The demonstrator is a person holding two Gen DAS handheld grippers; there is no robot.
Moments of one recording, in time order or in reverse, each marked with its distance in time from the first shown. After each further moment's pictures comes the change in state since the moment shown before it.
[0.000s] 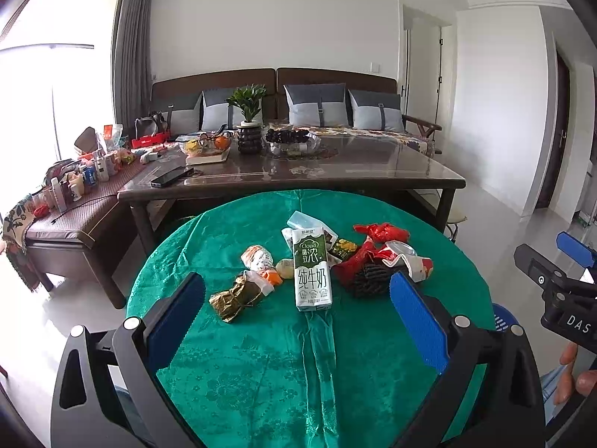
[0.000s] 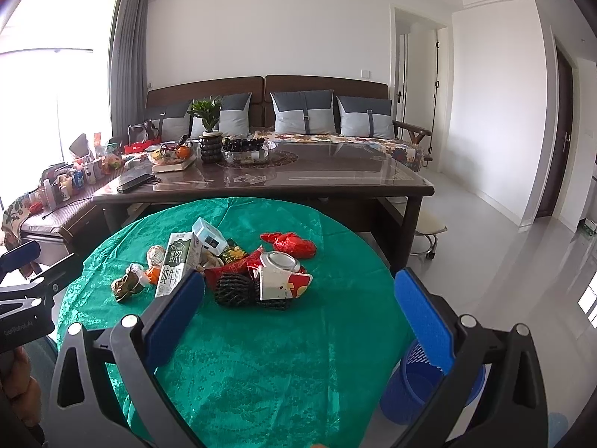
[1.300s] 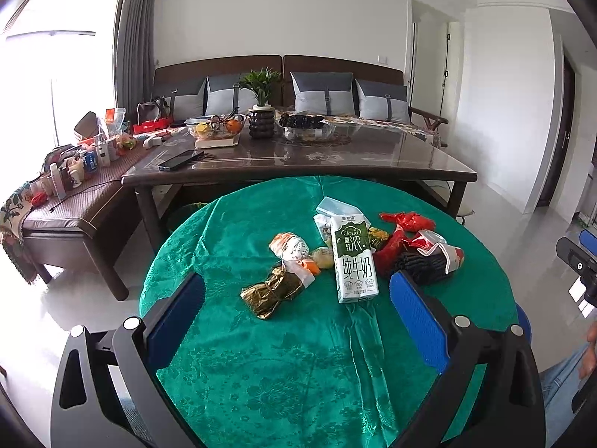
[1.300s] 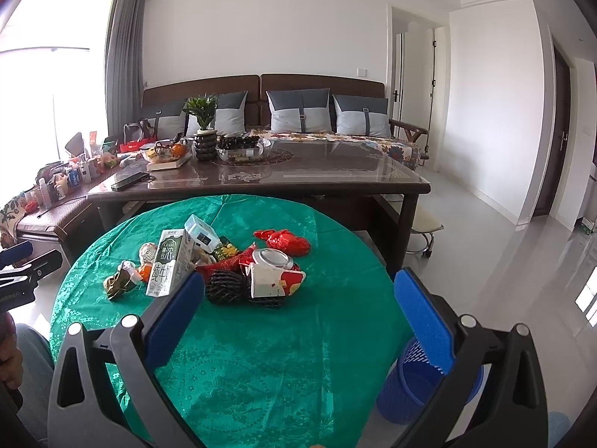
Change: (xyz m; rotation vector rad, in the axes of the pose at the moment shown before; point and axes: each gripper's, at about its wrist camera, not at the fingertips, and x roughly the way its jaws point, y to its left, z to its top) left arm 0.028 0.063 -0.007 -0.029 0.054 -0.020; right arm 0.006 -0.006 -0.005 0.003 0.003 -0.018
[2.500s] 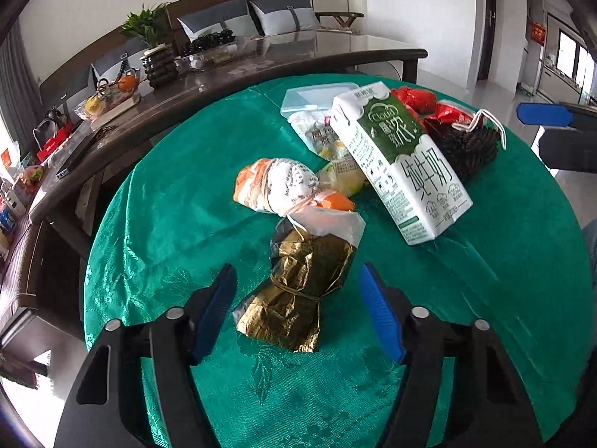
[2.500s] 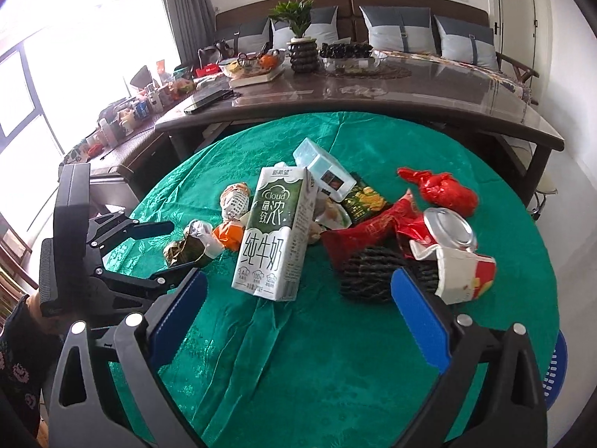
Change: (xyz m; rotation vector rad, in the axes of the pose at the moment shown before) left arm 0.177 0.035 -0.026 0.409 0.296 -0.237; right arm 0.142 0.115 0.006 -0.065 0.351 0.388
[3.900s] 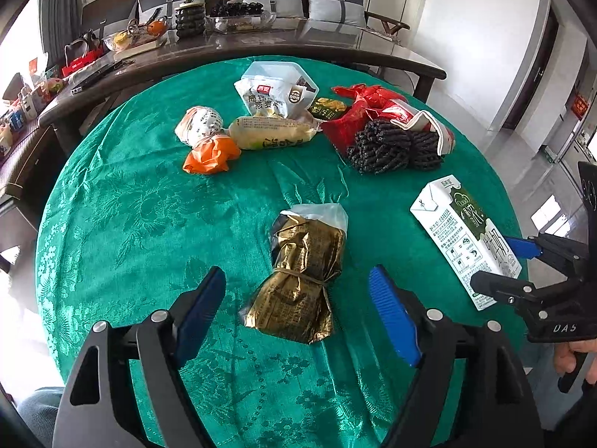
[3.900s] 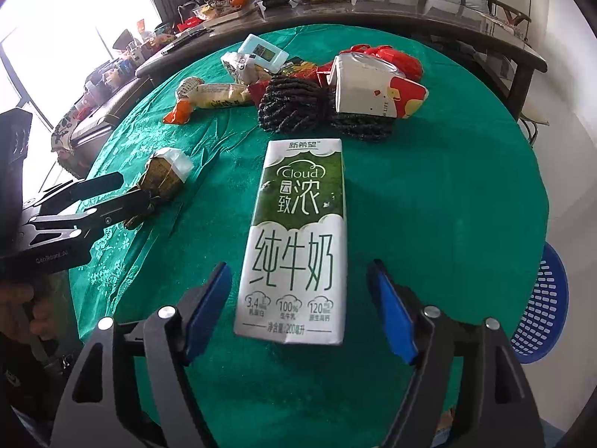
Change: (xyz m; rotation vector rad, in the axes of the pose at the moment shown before) left arm -0.039 -0.097 -0.016 -0.312 0.055 -0.017; right arm -0.035 -0.064 -0.106 0.064 0.217 -0.005
